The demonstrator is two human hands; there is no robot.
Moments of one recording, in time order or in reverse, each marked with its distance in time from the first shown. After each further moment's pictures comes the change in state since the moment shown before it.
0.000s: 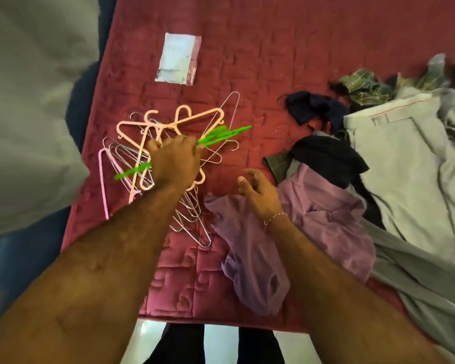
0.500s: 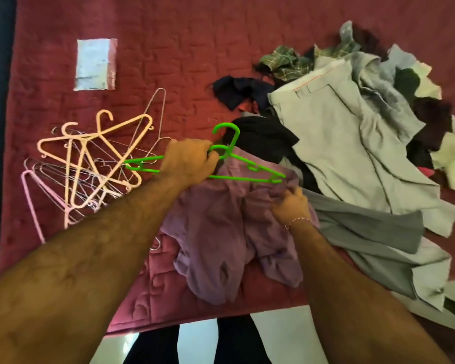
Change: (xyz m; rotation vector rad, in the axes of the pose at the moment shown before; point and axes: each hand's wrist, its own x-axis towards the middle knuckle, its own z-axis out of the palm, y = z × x) left_hand -0.009 0.199 -0.001 -0.164 -0.187 0.426; right_hand -0.054 0.184 -0.169 -0.508 0.140 0.435
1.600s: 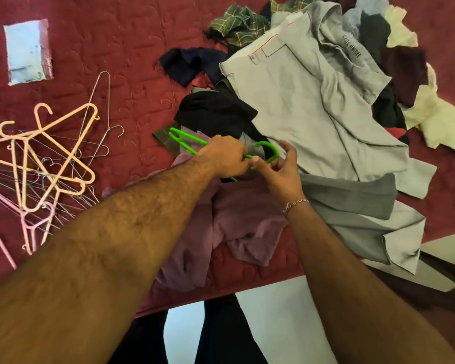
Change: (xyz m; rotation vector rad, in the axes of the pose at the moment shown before) left_hand 0.067 0.170 0.089 0.095 -0.416 0.324; right_hand -0.011 0.054 -0.071 1.042 0.127 -0.151
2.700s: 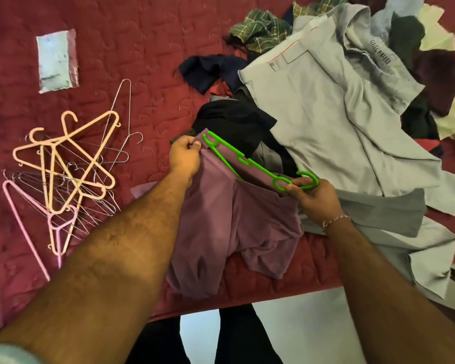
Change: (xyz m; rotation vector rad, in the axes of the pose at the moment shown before) left_hand -0.015 -0.117 0.063 -1.101 0.610 -0.835; right_hand 0.022 0.029 -0.046 -0.183 -0.111 0.035
